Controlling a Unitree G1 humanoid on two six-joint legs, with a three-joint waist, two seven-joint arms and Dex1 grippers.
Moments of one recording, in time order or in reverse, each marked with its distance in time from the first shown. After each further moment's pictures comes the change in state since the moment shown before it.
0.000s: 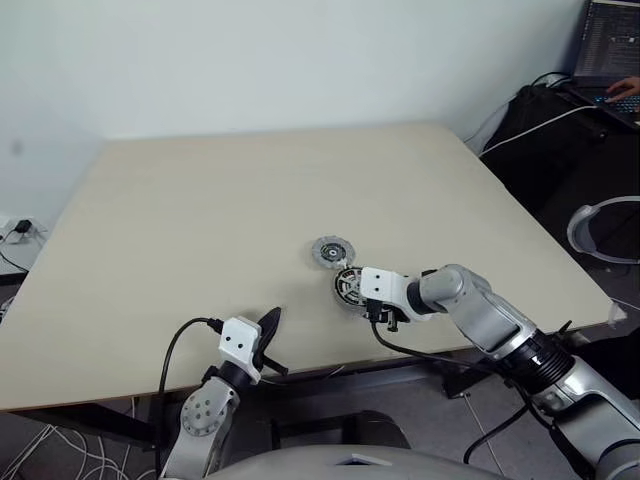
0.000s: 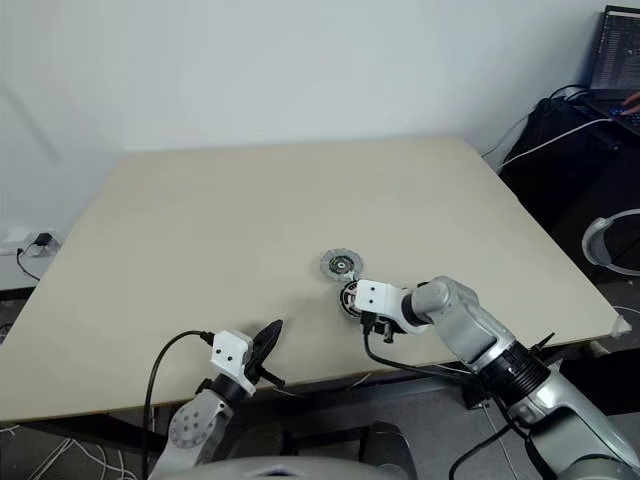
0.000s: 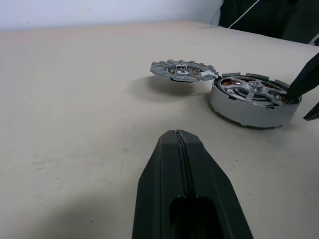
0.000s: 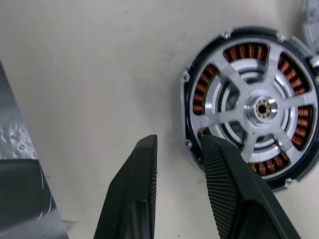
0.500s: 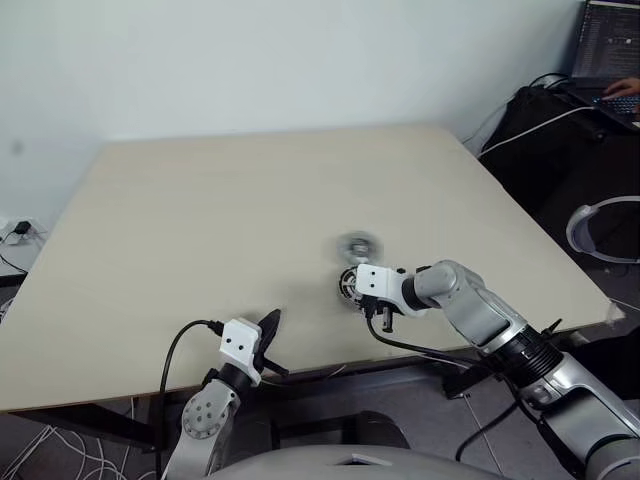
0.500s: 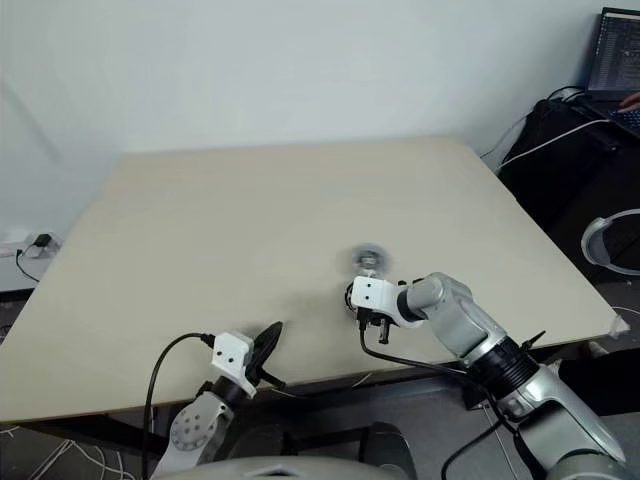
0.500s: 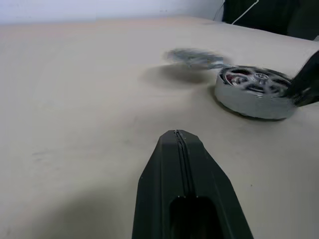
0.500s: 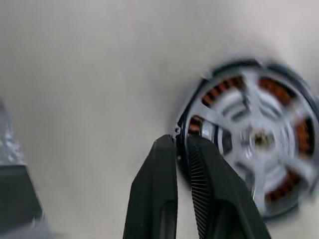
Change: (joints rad) left arm 0.014 -0.005 -0.002 -0.033 0.008 0.014 0.022; right arm -0.018 0.049 -0.011 0.045 -0.031 -0.027 0.023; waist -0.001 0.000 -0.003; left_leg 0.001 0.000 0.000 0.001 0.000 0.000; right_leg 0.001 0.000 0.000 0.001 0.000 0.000
